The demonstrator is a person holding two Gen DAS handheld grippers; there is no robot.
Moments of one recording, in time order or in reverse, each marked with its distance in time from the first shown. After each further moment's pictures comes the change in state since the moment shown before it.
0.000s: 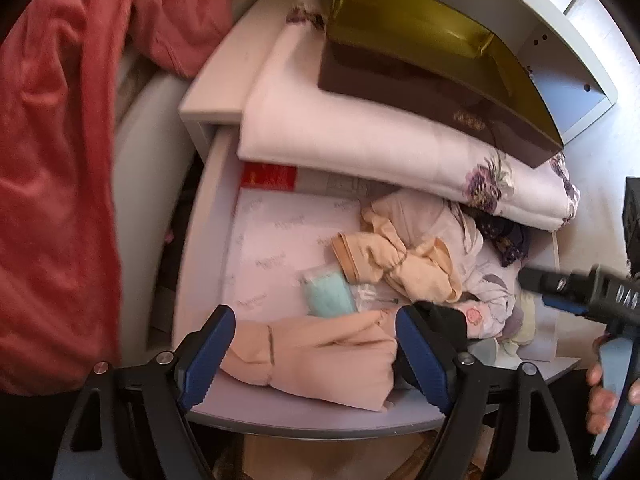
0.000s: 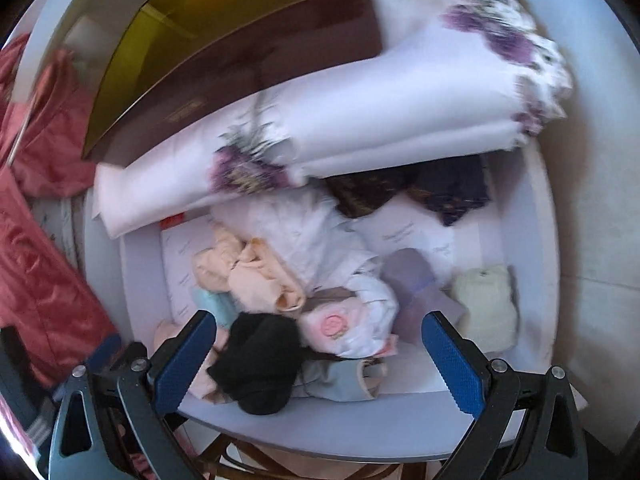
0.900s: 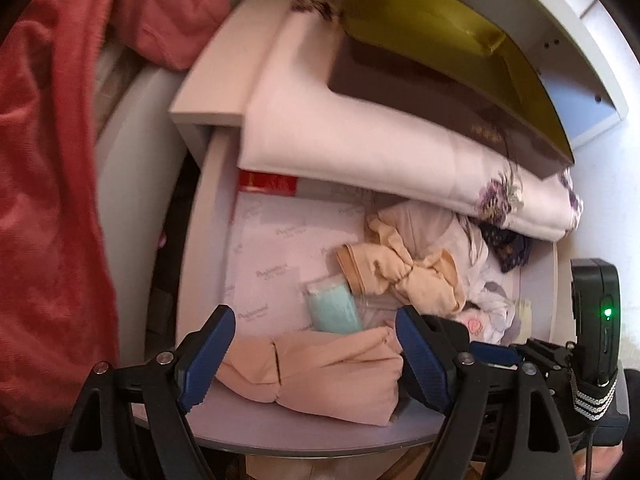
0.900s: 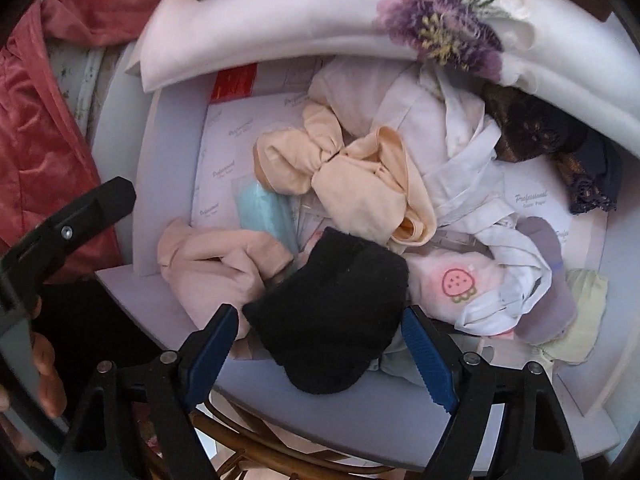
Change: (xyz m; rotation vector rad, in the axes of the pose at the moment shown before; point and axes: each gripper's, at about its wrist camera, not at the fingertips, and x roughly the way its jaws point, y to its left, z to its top) left arm 0.022 0.010 0.021 -0.002 0.081 -0.044; right arm 0.097 0.073 -0.045 -0.265 0.210 0.013
